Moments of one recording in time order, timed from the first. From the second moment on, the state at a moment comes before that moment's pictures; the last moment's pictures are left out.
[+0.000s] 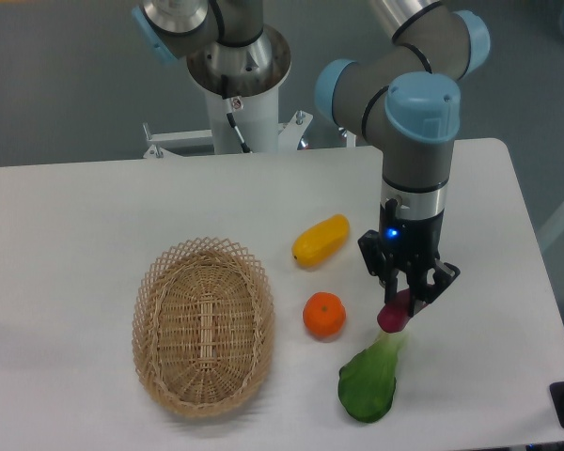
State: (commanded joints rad) arm 2.58 -1.92 -1.56 -0.86 1.39 1.29
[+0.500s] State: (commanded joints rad) arm 2.51 -1.91 -1.58 -0.86 1.43 1.13
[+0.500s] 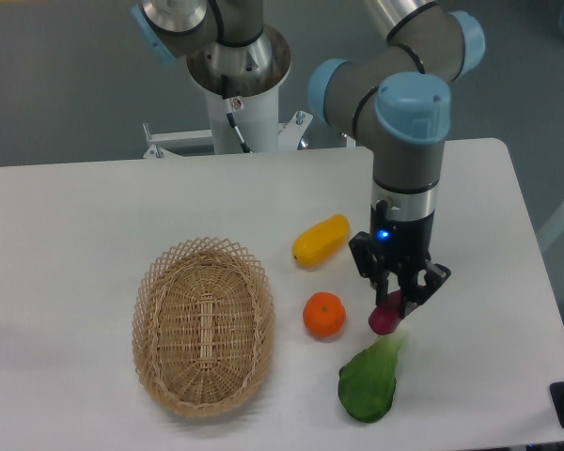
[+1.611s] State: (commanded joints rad) arm 2.10 -1.96 -1.71 -0.83 1.66 0.82
